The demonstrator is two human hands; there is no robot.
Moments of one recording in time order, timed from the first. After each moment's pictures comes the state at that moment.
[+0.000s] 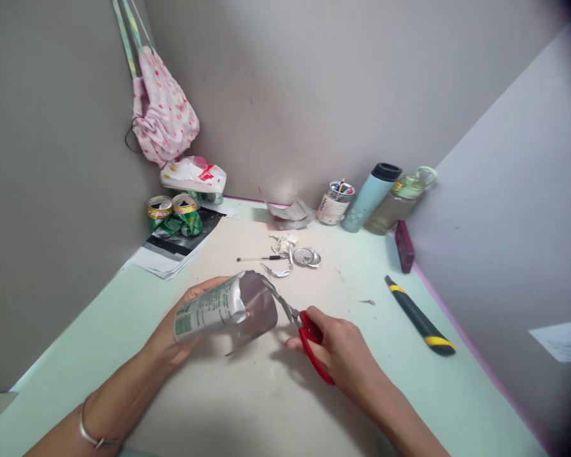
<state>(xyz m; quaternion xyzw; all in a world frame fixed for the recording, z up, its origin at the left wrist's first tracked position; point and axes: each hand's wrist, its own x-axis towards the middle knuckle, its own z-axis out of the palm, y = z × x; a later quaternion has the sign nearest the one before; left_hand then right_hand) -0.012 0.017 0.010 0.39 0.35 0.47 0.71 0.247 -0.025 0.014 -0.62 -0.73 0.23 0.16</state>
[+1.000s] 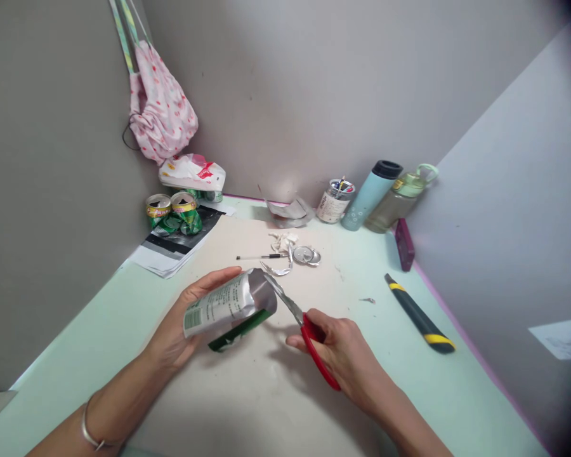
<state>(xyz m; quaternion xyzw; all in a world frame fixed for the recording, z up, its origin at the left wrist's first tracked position) -0.007 0.014 0.007 0.35 0.39 0.49 0.70 0.242 -0.028 0.017 -0.63 -0.70 0.28 0.19</state>
